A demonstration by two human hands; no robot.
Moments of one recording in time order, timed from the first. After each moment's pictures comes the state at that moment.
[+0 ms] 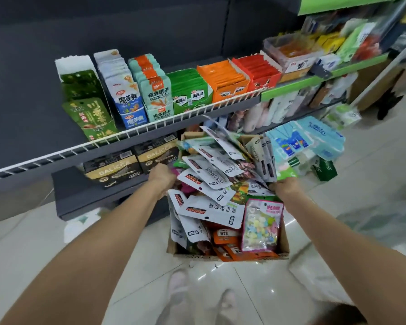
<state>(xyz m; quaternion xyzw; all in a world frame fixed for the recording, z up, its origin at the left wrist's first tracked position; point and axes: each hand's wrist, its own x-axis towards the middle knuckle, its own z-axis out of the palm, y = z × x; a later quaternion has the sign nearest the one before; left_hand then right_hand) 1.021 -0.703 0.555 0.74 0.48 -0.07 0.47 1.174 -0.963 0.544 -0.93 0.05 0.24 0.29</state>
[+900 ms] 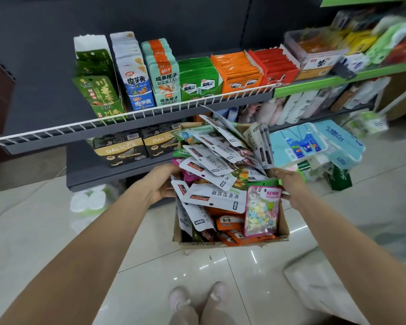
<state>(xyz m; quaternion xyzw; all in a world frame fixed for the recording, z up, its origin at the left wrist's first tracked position) 0.990 -0.756 0.568 0.50 0.46 -0.02 0.73 1.186 -0.979 0.561 -0.81 0.07 0.30 0.50</state>
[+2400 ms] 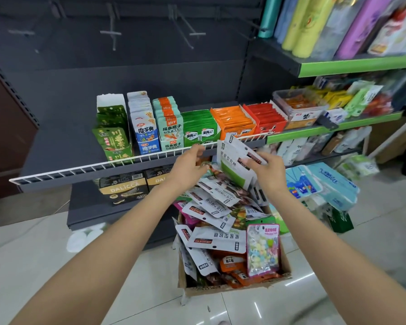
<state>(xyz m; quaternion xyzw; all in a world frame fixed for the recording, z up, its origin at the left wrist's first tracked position) 1.060 -0.748 0.666 0.88 0.25 0.12 0.38 1.184 -0.899 0.669 -0.81 -0.24 0.10 0.53</state>
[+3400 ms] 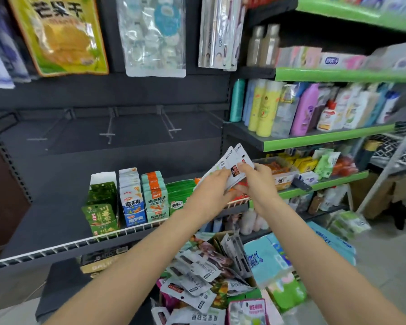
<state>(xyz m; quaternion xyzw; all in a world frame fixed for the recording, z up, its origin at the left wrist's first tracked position) 1.130 -0.806 0.793 0.95 0.11 0.21 0.21 1.221 -0.886 0.801 -0.66 -0.19 0.16 0.71</state>
